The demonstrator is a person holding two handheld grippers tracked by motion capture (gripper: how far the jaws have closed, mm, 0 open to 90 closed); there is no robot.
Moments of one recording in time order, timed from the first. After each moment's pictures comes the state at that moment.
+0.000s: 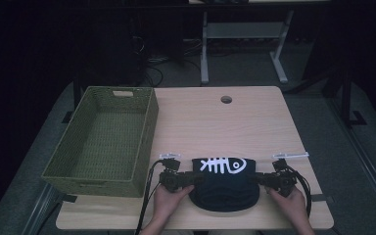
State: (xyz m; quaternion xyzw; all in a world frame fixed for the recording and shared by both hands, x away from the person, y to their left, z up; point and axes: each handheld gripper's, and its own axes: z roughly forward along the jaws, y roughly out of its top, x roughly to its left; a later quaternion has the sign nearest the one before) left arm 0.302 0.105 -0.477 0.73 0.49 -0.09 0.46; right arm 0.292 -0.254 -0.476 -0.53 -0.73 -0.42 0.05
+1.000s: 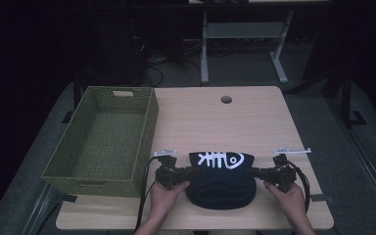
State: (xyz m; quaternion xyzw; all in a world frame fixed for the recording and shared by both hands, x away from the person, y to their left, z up) left arm 0.299 0.115 -0.449 0.73 0.47 -0.06 0.49; right arm 0.293 -0.247 -0.454 -0.51 -0.72 -0.47 0.06
